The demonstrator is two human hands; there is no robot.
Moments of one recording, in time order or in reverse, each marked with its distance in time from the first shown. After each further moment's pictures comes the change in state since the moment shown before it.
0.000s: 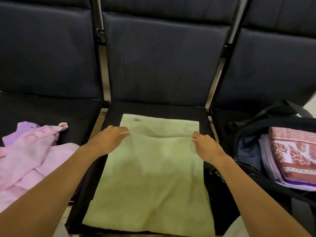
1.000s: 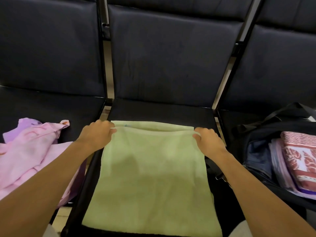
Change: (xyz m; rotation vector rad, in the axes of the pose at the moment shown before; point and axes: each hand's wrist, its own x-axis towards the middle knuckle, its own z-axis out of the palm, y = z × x) left_hand -0.001 -0.008 -0.021 0.314 0.070 -0.303; right_hand 0.029 -0.013 0.001 0.082 0.089 0.036
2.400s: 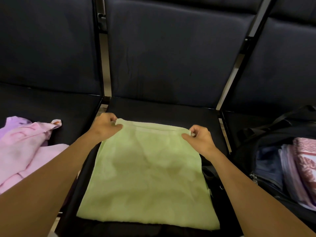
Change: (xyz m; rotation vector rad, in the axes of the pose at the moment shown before) left_hand 0.059 0.011 0.031 -0.612 0.084 -0.143; right_hand 0.042 -0.009 0.035 0.688 0.027 0.115
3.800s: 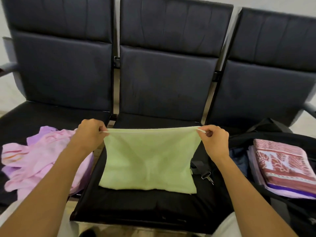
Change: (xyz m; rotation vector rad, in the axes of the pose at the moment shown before) left_hand -0.134 0.023 -0.095 0.176 0.259 0.152; right_hand -0.119 -0.055 -0.094 -0.127 0.451 -0.387
